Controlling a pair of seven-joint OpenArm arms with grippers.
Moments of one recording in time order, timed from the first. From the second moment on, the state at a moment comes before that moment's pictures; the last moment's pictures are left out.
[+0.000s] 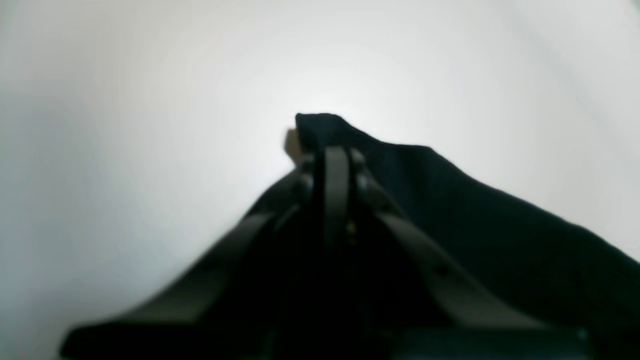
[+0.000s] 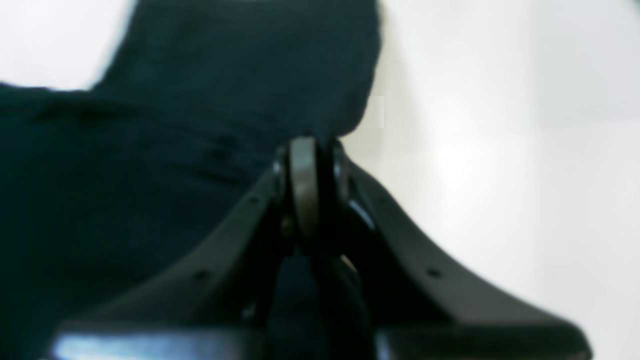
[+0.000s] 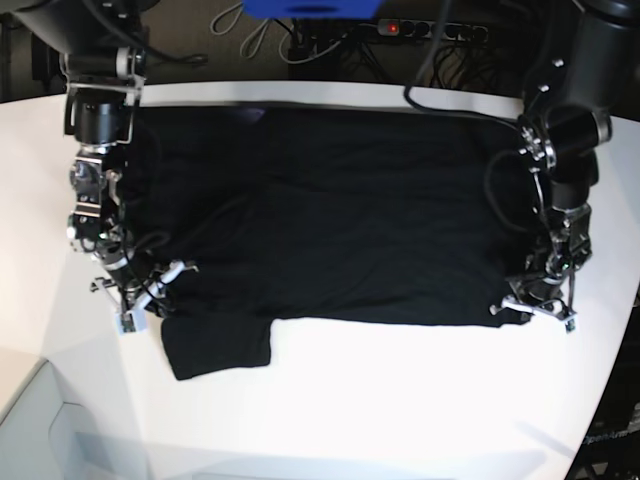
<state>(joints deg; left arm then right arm) -35.3 -16.8 -21.1 18.9 -8.8 -15.8 6.5 16.0 11.3 10.1 59.1 1.9 27.0 -14.1</state>
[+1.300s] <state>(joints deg) -9.6 -9.7 -22.6 78.8 -9.7 -14.8 30.7 1.8 9.2 16.2 82.5 7.5 27.2 -18.4</state>
